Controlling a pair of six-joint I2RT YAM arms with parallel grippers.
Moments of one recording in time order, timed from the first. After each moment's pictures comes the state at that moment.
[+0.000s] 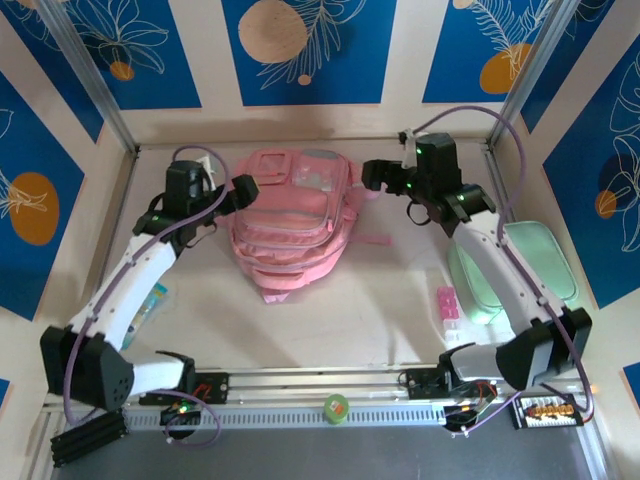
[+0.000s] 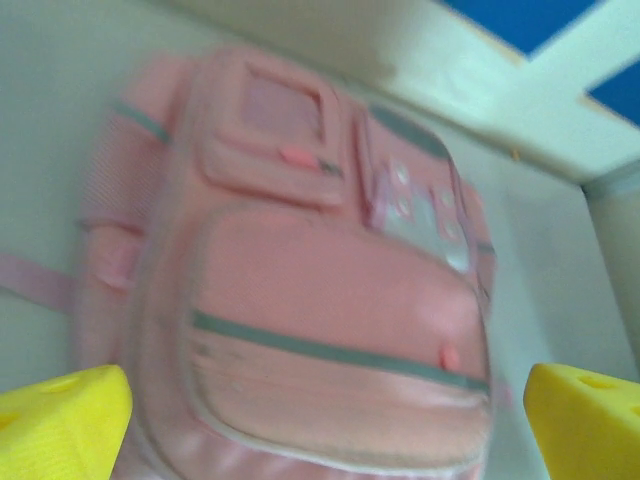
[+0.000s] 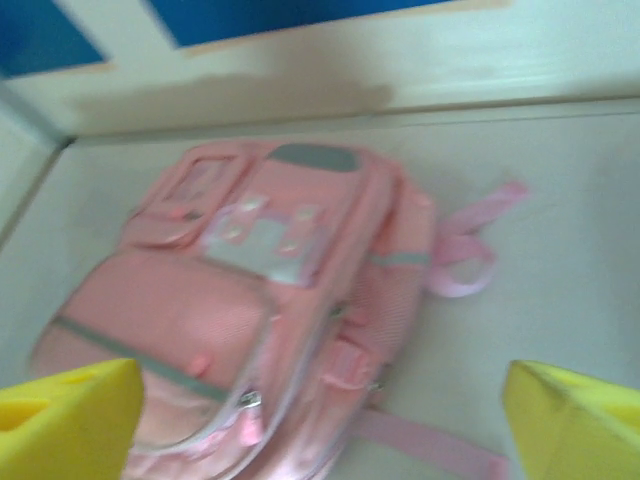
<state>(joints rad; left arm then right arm) -0.26 1.23 1.11 -0.43 0.08 -0.56 0.34 1.30 1.30 -0.53 -0.01 0.31</state>
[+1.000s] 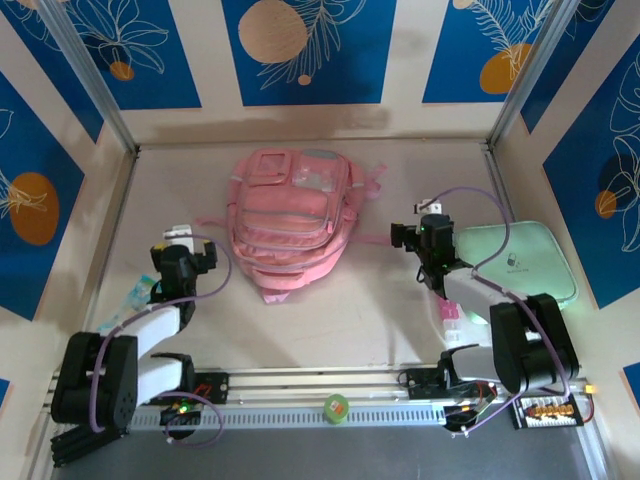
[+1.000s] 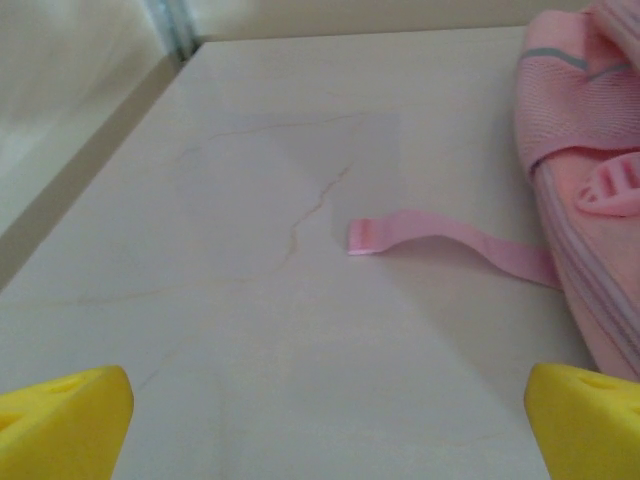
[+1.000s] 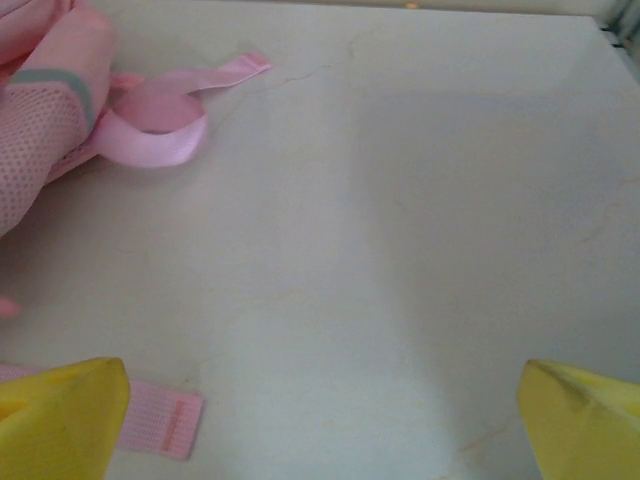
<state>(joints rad) -0.08 1.18 0.24 0.54 -0.28 -0.01 0.21 1.32 0.49 0.30 0.22 0.05</state>
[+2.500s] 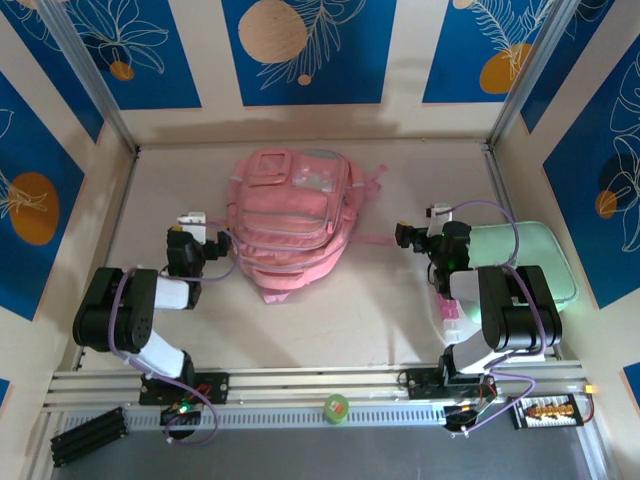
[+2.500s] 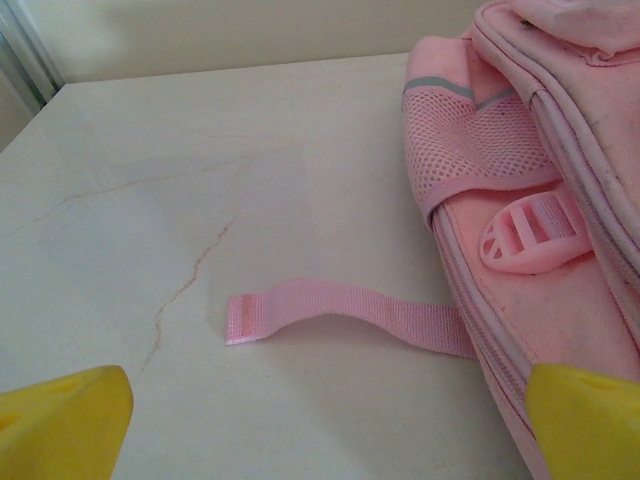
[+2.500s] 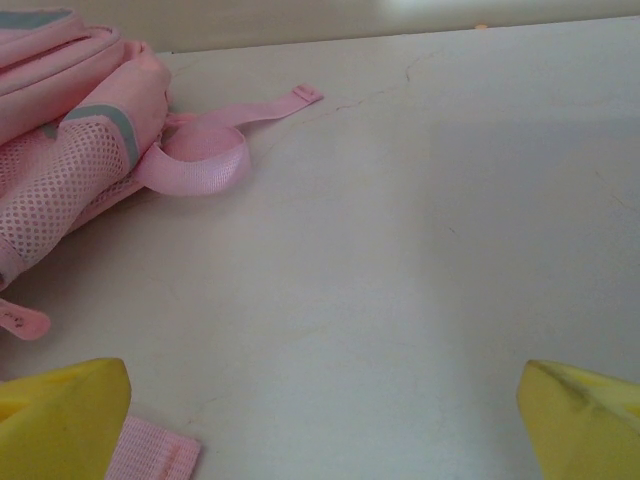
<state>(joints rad) -0.06 1.56 0.36 0.86 -0.08 0.04 0.01 1.52 0.39 0.73 -0.15 0.07</state>
